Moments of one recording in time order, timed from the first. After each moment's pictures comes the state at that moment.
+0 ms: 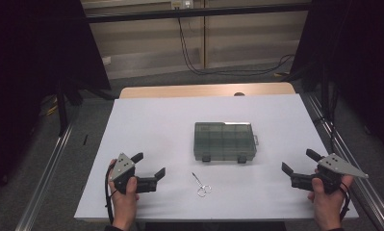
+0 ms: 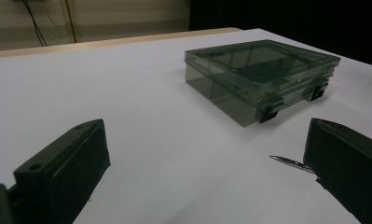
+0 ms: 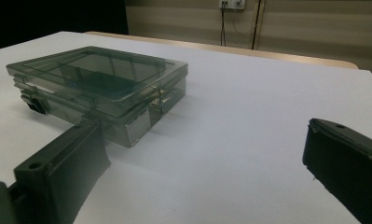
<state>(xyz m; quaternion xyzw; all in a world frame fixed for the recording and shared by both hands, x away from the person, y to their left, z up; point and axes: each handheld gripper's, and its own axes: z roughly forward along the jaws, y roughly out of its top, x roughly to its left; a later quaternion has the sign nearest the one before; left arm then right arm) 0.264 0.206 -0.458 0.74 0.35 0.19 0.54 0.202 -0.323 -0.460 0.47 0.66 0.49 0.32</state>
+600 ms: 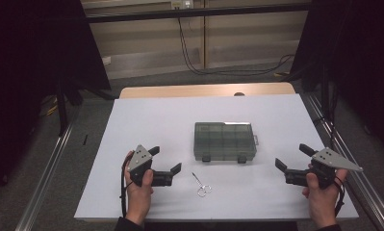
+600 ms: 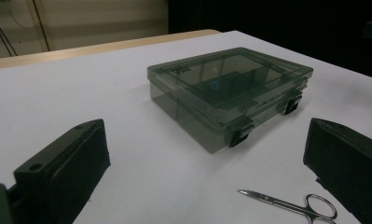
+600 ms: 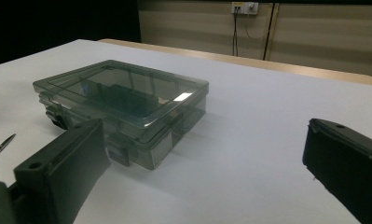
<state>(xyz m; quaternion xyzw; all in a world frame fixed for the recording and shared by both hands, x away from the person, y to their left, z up) 0.277 0.167 -0.446 0.75 0.33 0.17 0.55 0.211 -0.304 -0.442 0.46 0.66 0.51 0.31</state>
